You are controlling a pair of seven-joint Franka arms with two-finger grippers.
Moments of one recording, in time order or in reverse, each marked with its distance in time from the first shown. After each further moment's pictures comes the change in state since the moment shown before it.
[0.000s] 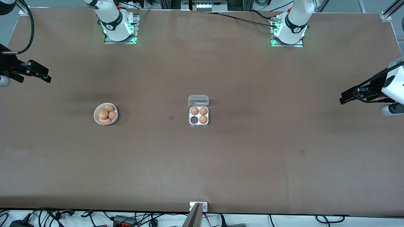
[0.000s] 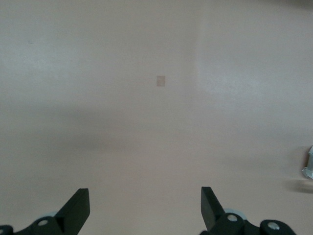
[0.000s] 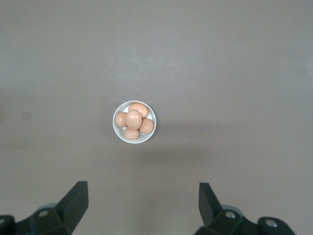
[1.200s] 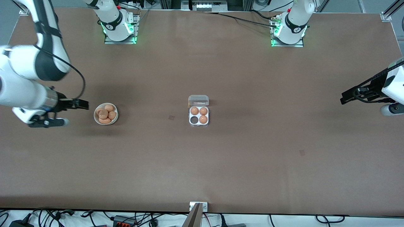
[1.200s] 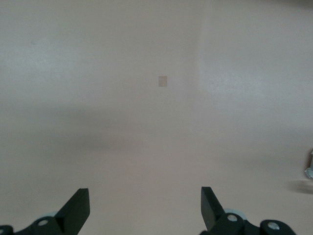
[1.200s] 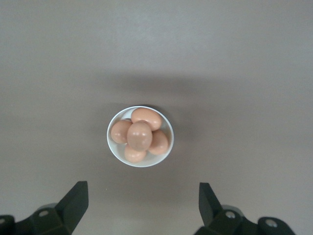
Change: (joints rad) left arm 0.000 0.000 0.000 0.000 0.003 0.000 0.000; right arm 0.068 0.330 0.008 -0.054 0.000 0.190 0.014
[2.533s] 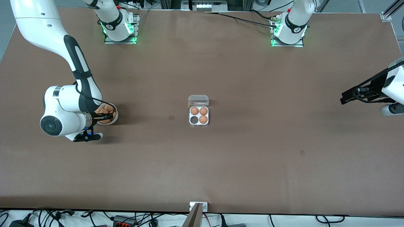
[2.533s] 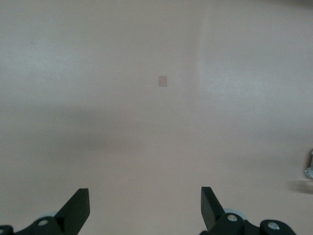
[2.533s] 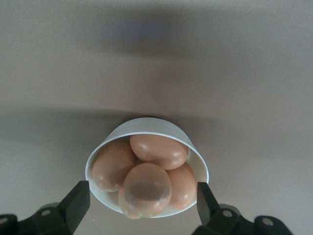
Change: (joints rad) left arm 0.000 0.000 0.000 0.000 0.000 0.000 0.000; right arm 0.025 0.306 0.000 0.086 0.000 0.020 -0.008
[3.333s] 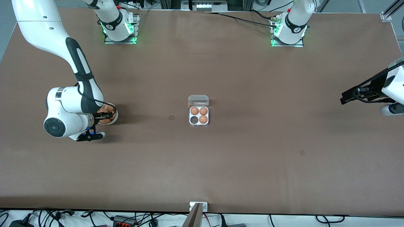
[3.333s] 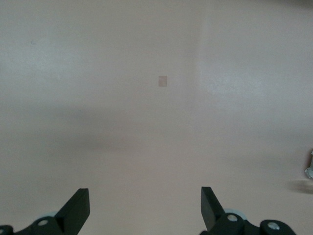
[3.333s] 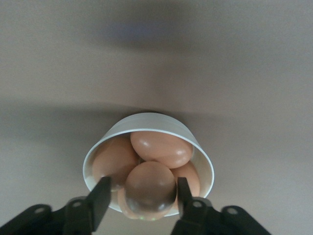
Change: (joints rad) left arm 0.000 0.000 0.000 0.000 0.000 0.000 0.000; right arm 0.002 0.015 0.001 0.010 0.000 -0.024 -0.008
